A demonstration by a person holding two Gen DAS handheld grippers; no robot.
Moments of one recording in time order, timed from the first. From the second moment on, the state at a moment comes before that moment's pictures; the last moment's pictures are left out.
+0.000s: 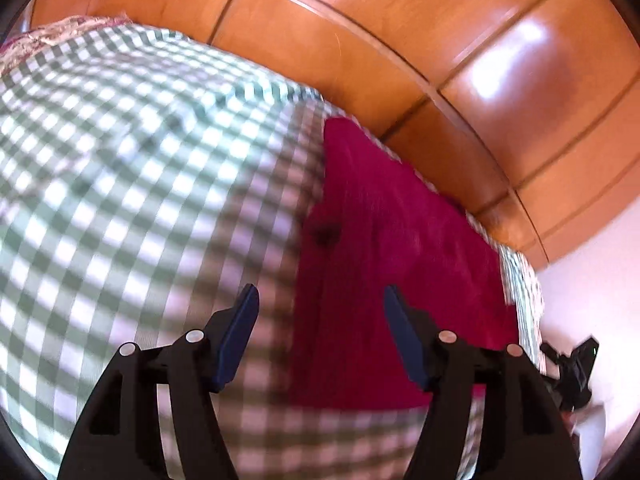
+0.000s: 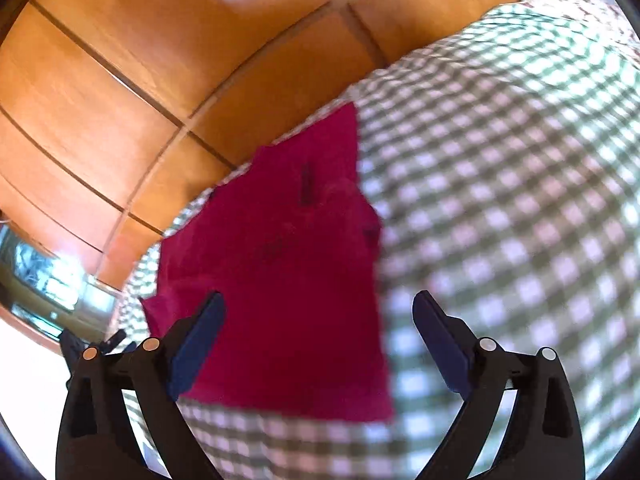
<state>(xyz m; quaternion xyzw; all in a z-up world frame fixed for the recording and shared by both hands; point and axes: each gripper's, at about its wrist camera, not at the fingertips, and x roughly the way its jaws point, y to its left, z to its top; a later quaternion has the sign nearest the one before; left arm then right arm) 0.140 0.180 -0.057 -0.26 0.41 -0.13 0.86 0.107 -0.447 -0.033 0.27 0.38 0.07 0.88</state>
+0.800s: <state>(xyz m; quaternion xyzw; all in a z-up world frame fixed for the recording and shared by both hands) 0.039 0.136 -0.082 -0.16 0.47 -0.17 0.85 0.048 -0.400 -0.064 0.11 0.44 0.09 0.89</state>
